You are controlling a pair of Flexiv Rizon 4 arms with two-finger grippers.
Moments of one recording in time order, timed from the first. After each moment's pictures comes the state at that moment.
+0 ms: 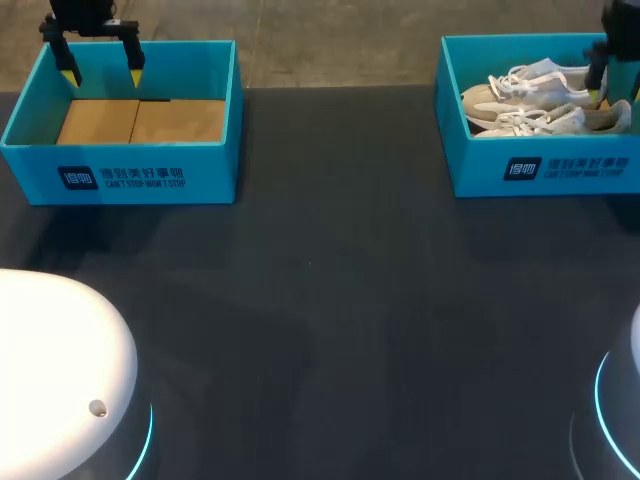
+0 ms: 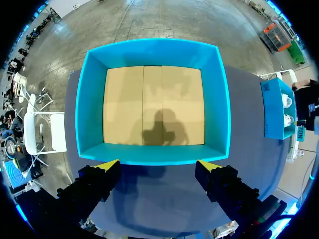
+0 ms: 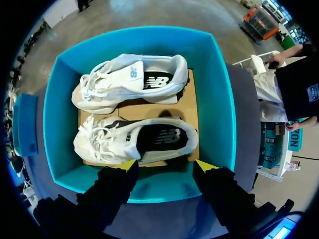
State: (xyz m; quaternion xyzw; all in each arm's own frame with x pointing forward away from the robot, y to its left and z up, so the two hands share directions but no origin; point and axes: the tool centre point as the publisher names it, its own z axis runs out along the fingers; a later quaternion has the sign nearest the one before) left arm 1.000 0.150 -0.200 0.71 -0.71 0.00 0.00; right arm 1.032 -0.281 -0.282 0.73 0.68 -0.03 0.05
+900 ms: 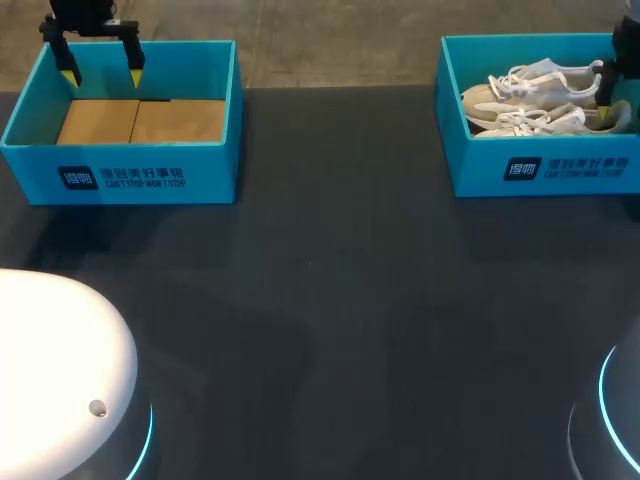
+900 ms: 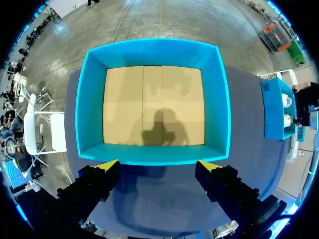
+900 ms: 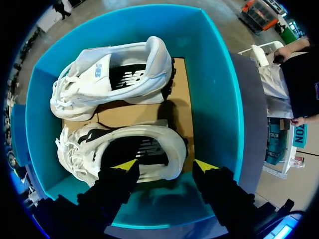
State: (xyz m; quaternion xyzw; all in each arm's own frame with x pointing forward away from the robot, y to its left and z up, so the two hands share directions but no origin) left arm 1.000 0.150 -0.200 0.71 -0.71 0.00 0.00; right arm 1.046 -0.314 -0.324 0.75 0.66 -0.03 0.02
